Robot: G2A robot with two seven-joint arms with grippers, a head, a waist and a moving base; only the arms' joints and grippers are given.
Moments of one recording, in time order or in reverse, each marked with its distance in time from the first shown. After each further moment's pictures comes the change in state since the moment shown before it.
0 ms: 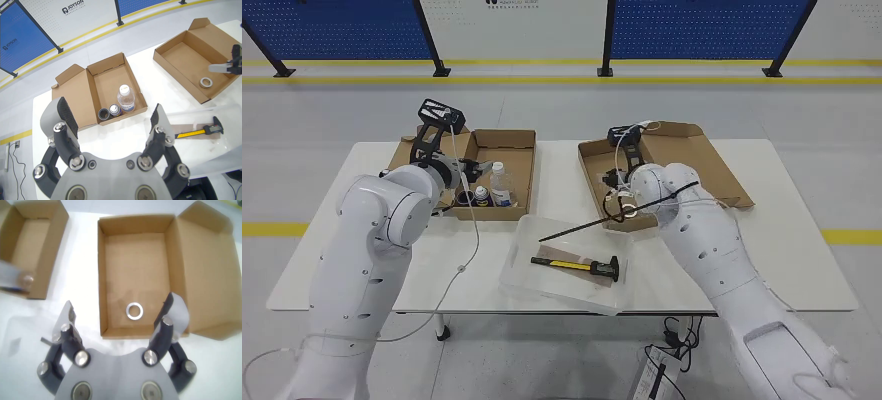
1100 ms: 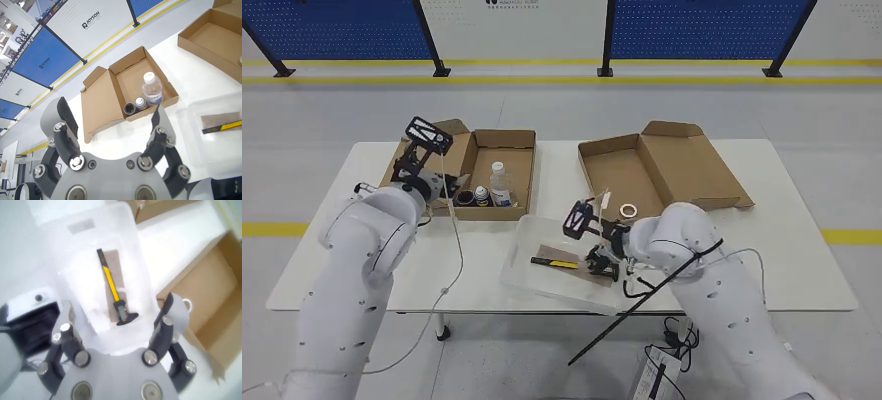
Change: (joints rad) left arm 0.170 0.032 -0.107 -0.102 0.232 -0.177 0.119; right arm -0.290 0.094 0.015 -0.478 0.116 -0.732 0.329
